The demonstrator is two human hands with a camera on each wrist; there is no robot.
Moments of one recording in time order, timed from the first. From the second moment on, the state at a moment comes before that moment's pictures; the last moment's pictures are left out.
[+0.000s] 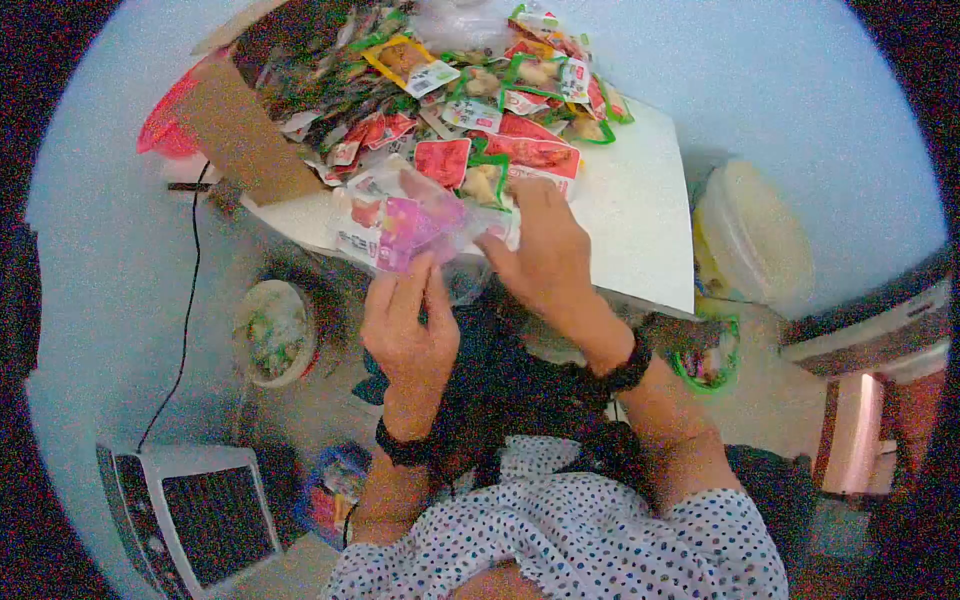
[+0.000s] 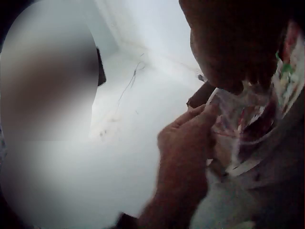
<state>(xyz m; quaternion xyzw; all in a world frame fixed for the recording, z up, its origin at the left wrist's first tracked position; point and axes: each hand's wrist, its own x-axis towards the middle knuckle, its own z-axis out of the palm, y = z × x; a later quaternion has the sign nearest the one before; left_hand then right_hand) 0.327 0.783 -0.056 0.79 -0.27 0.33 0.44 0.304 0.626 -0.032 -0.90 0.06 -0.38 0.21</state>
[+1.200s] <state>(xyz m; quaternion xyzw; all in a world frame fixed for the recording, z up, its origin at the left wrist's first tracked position) 0.250 0.917 -0.019 0.77 -0.06 -0.08 0.62 0.265 0.610 -0.029 -0.85 -0.20 0.09 0.48</state>
